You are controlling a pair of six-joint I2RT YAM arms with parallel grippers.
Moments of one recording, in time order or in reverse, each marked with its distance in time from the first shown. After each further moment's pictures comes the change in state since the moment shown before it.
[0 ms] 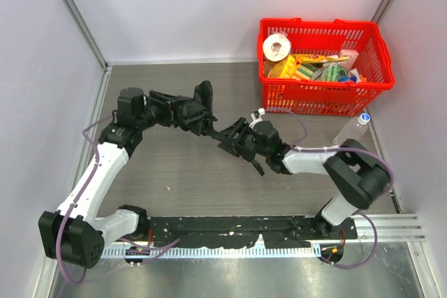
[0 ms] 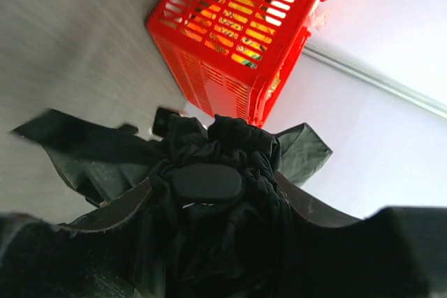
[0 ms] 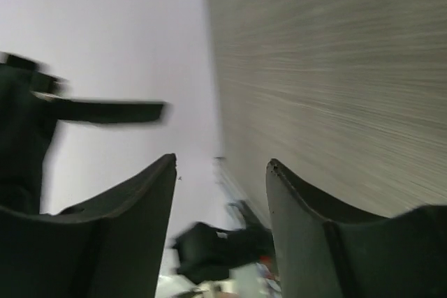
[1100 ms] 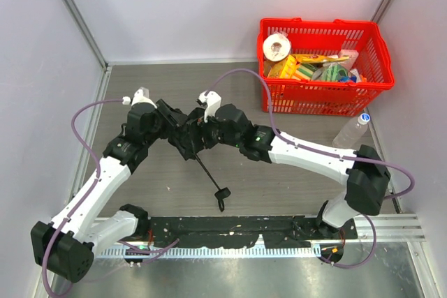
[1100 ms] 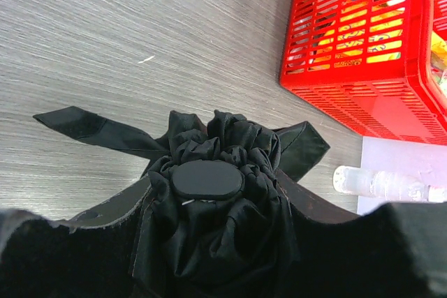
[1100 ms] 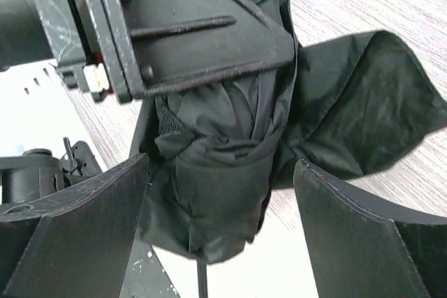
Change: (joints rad) left arm -0.146 -0.115 -0.071 -0.050 -0.437 0.765; right arm 0.267 -0.110 0.562 -0.867 0.210 -1.156
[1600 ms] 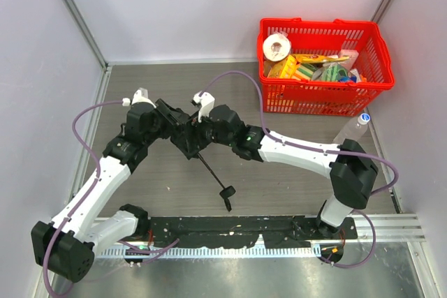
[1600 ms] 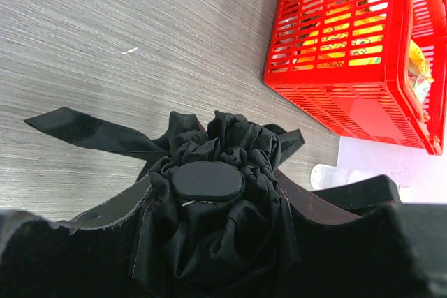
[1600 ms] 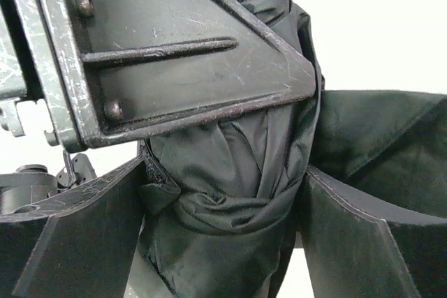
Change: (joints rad) left arm 0.002 0.002 -0.001 0.012 0.042 -0.069; right arm 0.000 0.105 0.008 0.134 -0.032 0.010
